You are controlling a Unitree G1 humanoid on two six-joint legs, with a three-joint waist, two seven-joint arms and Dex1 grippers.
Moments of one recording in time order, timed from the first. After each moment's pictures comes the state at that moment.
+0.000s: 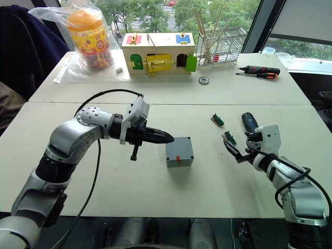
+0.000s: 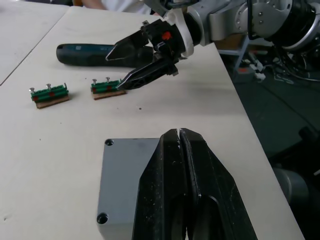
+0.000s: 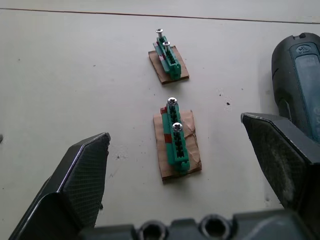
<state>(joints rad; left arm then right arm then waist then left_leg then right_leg) -0.70 0.52 -0.26 -0.21 -0.47 0.71 -1.15 -0.03 -0.59 -0.30 -0.25 0.38 0.60 0.51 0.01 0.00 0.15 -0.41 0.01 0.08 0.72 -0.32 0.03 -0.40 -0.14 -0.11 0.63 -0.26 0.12</state>
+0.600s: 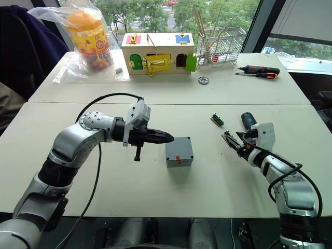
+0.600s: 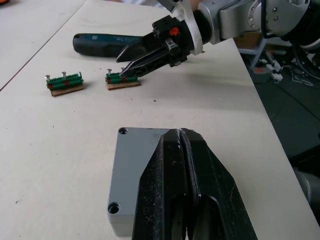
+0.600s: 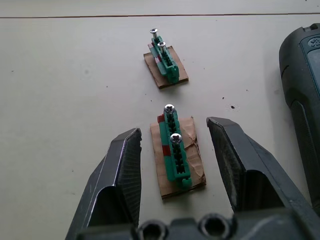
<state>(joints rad) -0.66 0.50 -0.27 -0.21 -0.44 0.69 -1.10 -0.08 -0.57 -0.28 -0.17 0.38 0.59 0.50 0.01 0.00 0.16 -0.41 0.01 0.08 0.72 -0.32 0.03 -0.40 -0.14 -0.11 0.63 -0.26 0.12</state>
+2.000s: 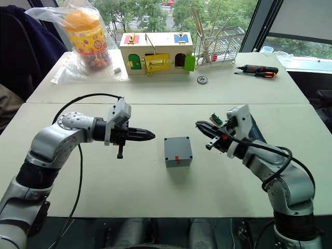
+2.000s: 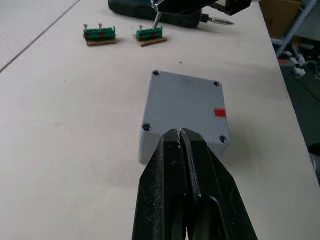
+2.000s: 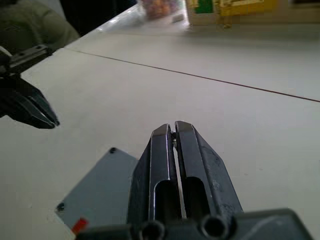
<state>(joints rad) -0.56 0.68 -0.17 -0.24 -0.49 0.74 -1.12 -0.20 -0.56 -0.14 -0.54 0.65 0.80 0.56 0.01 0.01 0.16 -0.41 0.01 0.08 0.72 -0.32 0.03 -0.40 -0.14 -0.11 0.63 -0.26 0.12</state>
